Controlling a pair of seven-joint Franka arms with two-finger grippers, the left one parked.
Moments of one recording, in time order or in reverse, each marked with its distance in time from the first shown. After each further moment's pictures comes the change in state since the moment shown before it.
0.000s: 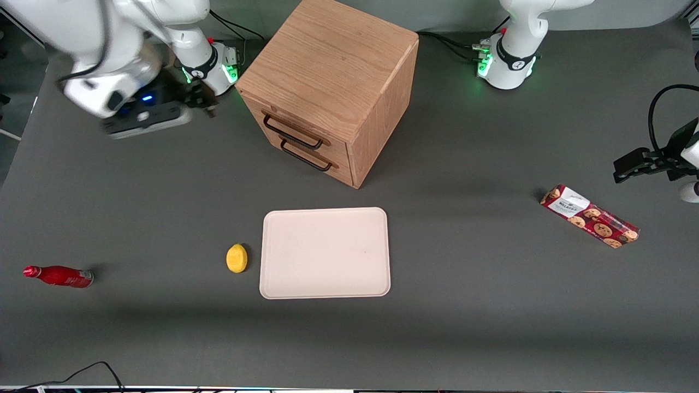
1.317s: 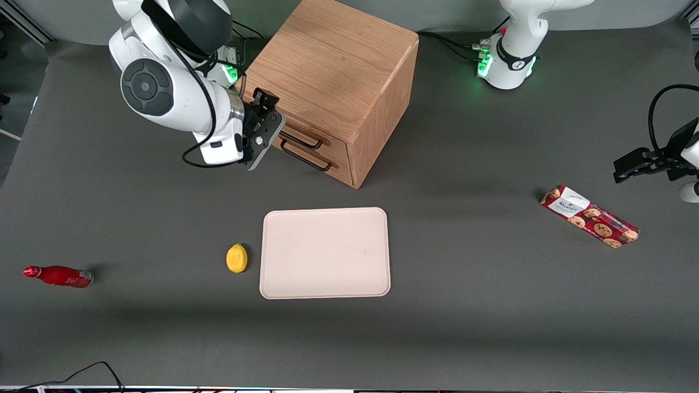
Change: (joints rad) arm -0.039 0.235 0.136 -0.021 0.170 0.085 -0.528
